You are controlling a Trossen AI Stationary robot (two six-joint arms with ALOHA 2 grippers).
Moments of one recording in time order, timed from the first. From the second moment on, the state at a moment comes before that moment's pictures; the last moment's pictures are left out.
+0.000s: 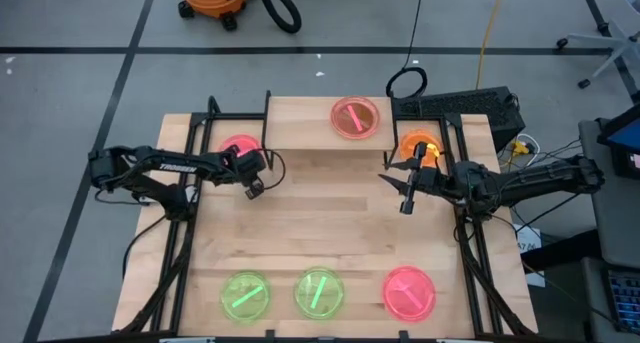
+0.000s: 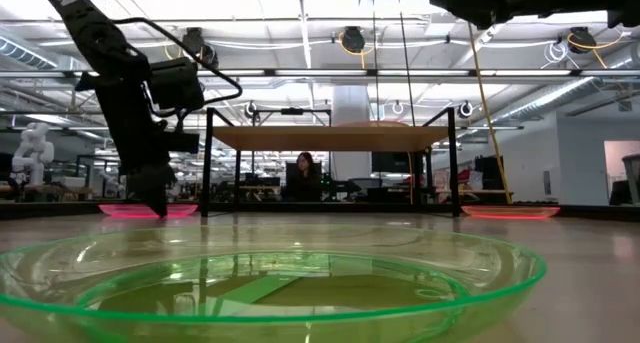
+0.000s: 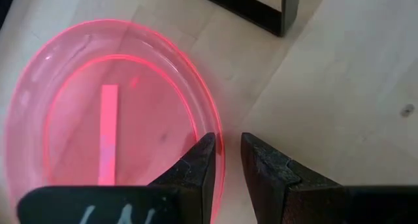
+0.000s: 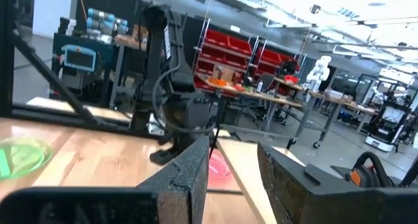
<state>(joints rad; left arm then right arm) 0.39 1.36 0.49 -0.32 -0.33 -0.07 0.08 0.75 0.37 0.48 0.31 -0.30</state>
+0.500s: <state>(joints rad) 0.38 1.36 0.43 -0.29 -0.42 -0.09 0.08 0.74 0.37 0.48 0.31 -0.31</state>
